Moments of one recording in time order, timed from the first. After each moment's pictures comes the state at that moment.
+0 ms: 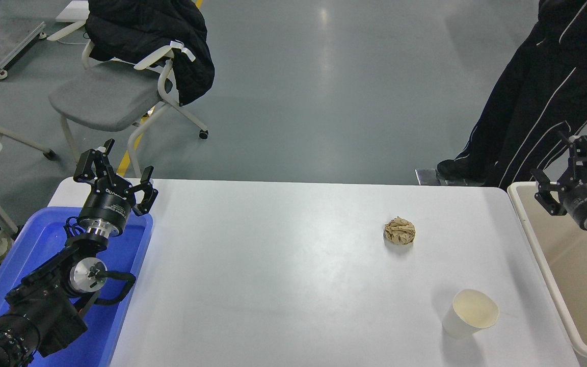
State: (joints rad) left arm -0.59 0.29 -0.87 -0.45 0.19 -0.49 -0.64; right arm 0.87 -0.59 0.09 0.37 -0.18 0.40 0.56
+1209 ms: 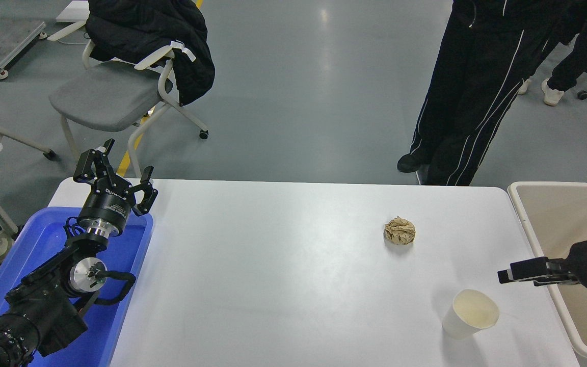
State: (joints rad) left arm -0.59 0.29 -0.87 -0.45 0.19 -0.49 -0.64; right arm 1.25 -0.91 -0.58 1.10 -1.20 0.37 0.54
